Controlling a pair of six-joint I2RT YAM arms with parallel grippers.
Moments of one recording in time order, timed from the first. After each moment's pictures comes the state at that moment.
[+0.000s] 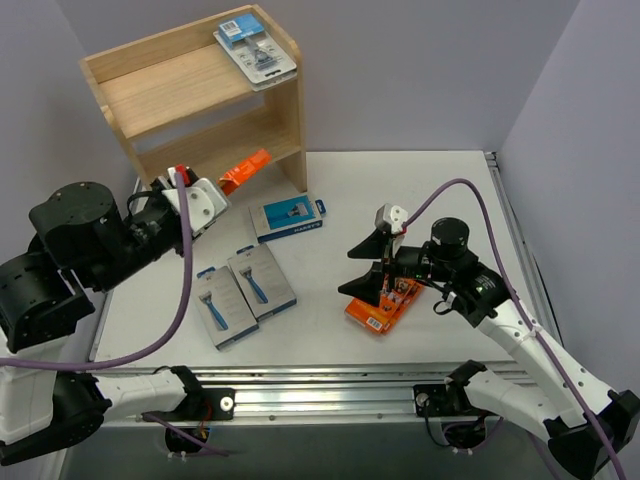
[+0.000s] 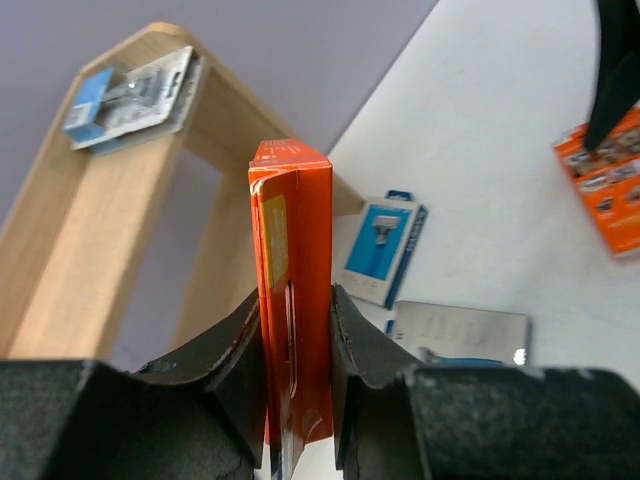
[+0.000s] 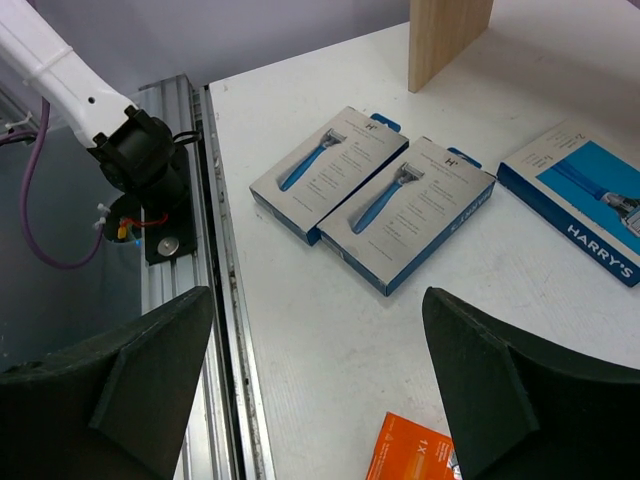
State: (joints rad) left arm -0.85 1.12 2.05 -1.12 -0.14 0.49; right arm 0.56 0.92 0.86 -0.16 -0.78 0.00
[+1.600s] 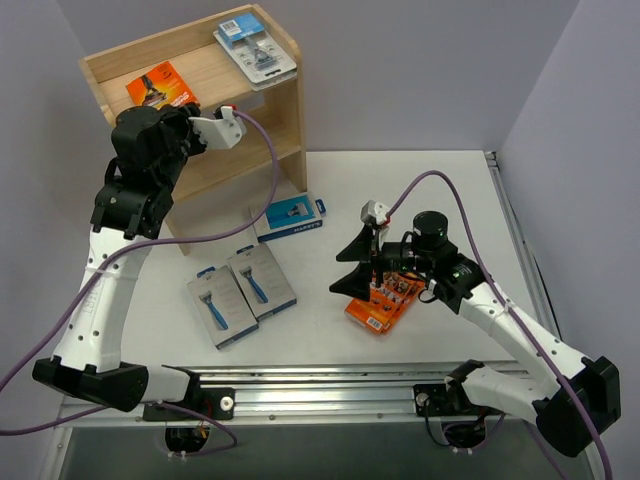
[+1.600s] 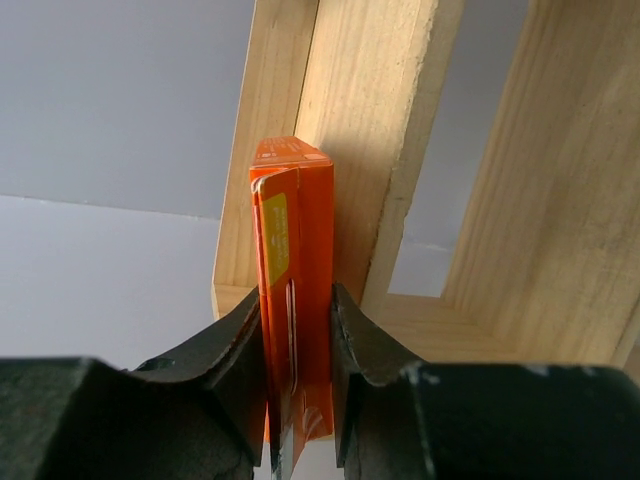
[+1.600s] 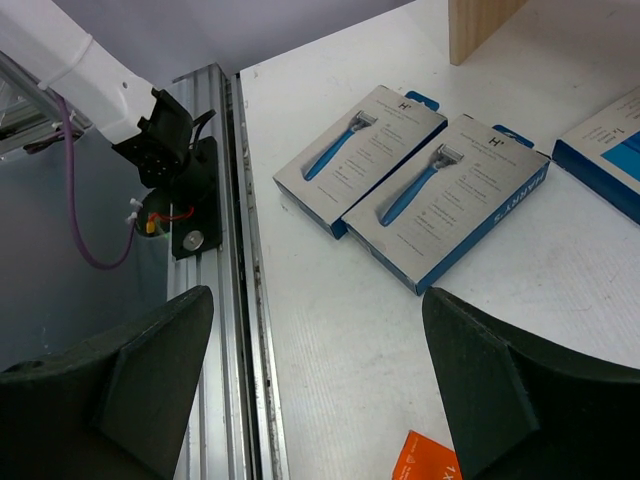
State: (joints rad) left arm -0.28 1.35 1.78 -0.53 -0.20 1.17; right arm 0.54 1.06 0.81 -0.01 -0.88 0.07
